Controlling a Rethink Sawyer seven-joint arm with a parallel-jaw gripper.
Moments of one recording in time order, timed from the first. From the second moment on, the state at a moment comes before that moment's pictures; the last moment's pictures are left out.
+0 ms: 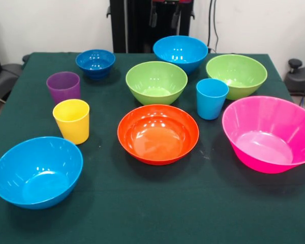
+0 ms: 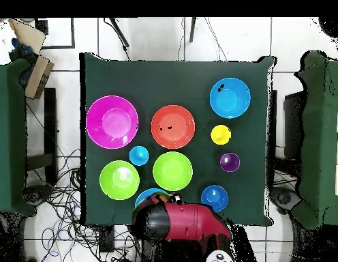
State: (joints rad) arm -0.22 -0.91 -0.07 2.19 -0.23 0.34 1.57
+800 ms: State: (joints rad) arm -0.24 -0.83 -0.06 2.19 -0.26 0.31 1.57
